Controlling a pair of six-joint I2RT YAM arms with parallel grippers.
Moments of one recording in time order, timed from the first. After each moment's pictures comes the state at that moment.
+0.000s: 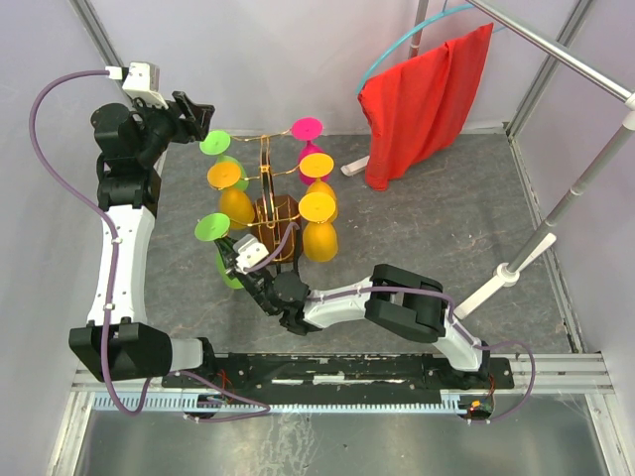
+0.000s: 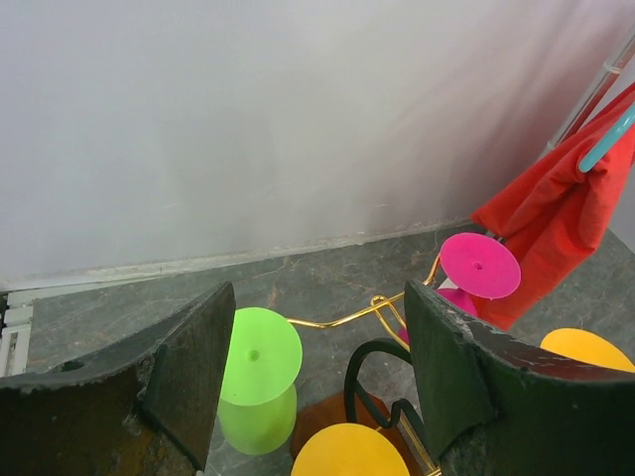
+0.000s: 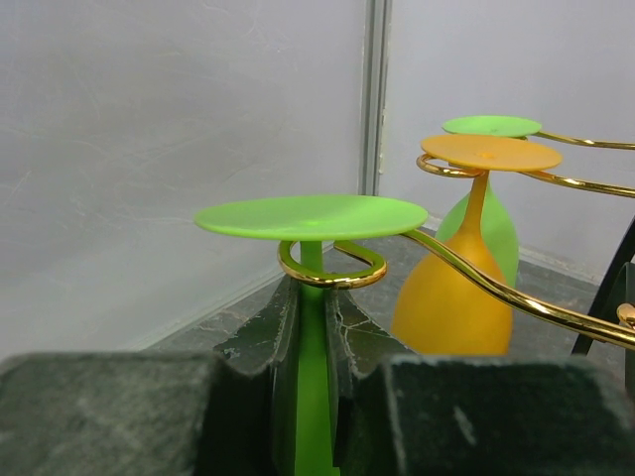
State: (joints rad) left arm 0.10 1.32 1.45 -0.10 0.43 -0.15; right arm 1.33 2.17 1.34 1.34 0.52 -0.27
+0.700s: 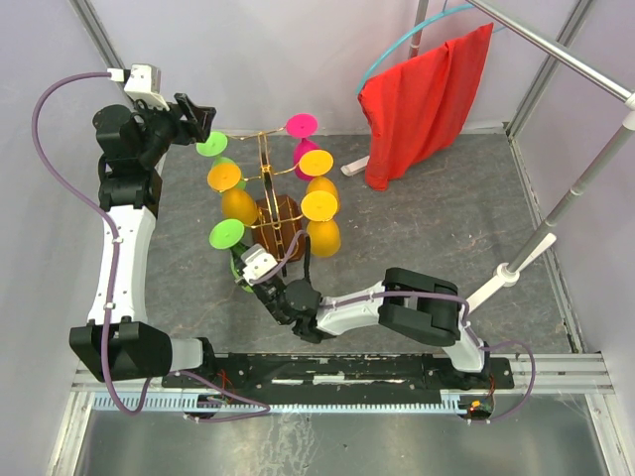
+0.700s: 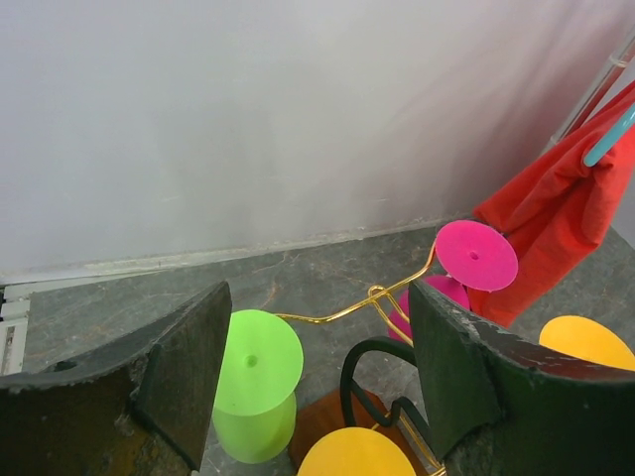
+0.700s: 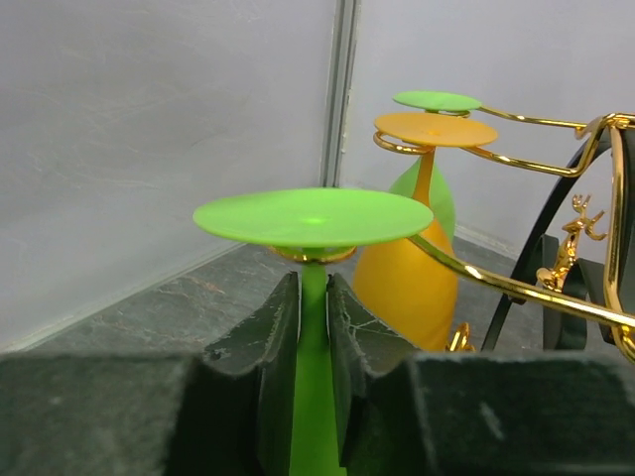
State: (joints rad) left arm 0.10 1.32 1.43 -0.09 0.43 -0.15; right arm 1.36 2.08 1.20 1.36 0.59 -0.37
